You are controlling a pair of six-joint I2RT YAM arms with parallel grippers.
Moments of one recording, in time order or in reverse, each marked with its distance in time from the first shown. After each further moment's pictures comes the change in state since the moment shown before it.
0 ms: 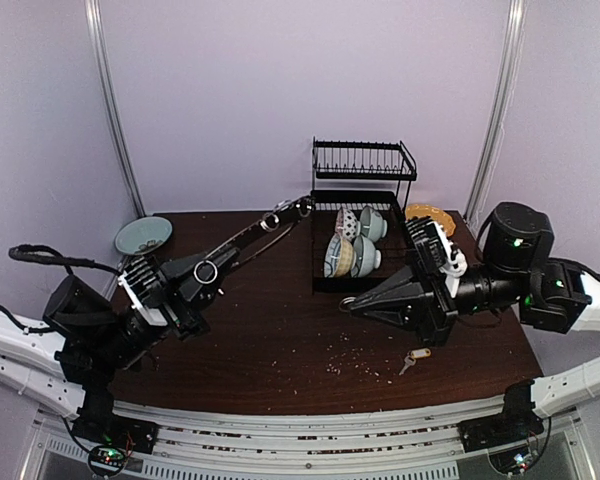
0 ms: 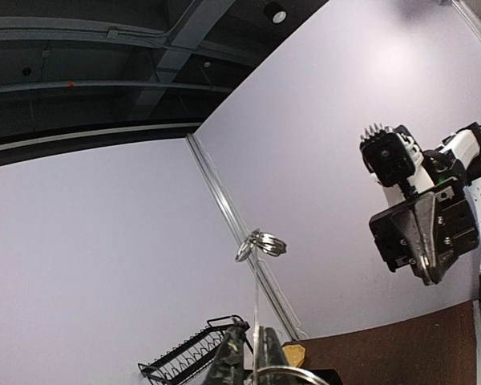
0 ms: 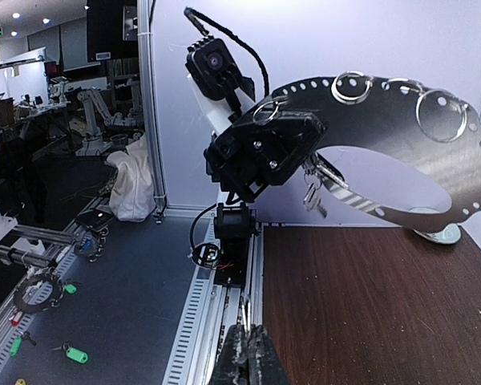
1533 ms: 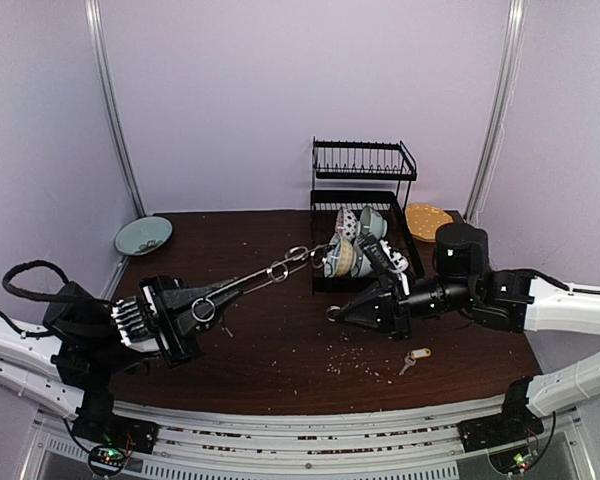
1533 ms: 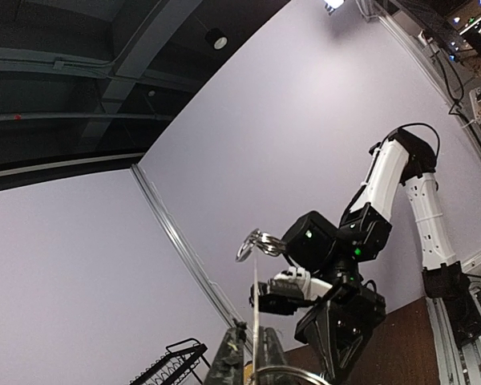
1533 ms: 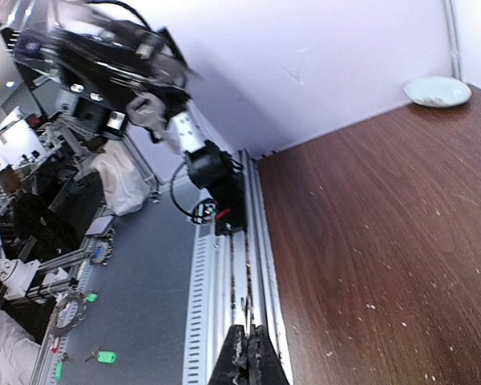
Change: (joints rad) left arm 0.000 -0.058 -0.056 -0.065 0.227 -0.014; right arm -0.229 0.171 -0.163 0.122 -0.177 0.295
